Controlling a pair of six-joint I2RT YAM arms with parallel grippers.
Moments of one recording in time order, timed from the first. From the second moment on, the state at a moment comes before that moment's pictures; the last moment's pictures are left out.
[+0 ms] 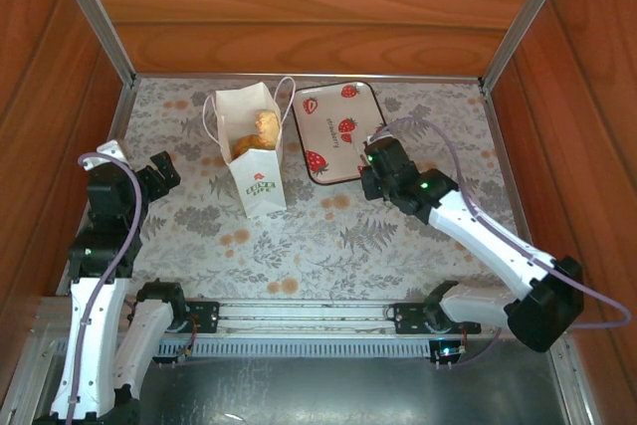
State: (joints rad) left arm -0.03 0.61 0.87 -0.71 -0.16 -0.47; right arm 0.70 1.21 0.98 -0.65 0.35 0.25
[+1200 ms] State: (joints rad) left arm -0.03 0.63 0.87 -0.71 -0.13 -0.47; right arm 0.61 1.58 0.83 -0.35 0.24 0.35
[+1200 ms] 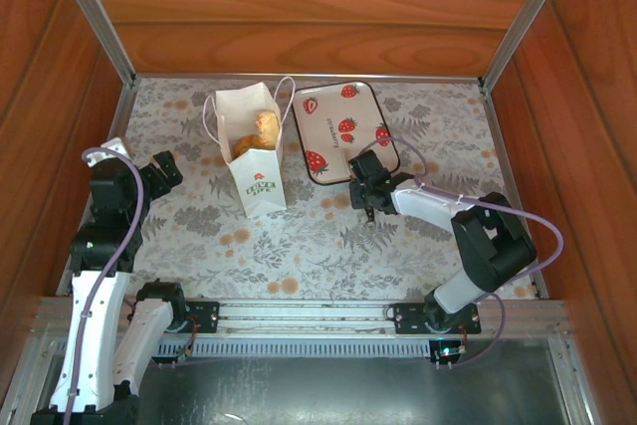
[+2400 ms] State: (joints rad) left arm -0.03 0.62 0.71 -0.60 -0.23 -0.51; right arm 0.49 1.06 0.79 -0.49 0.25 0.35
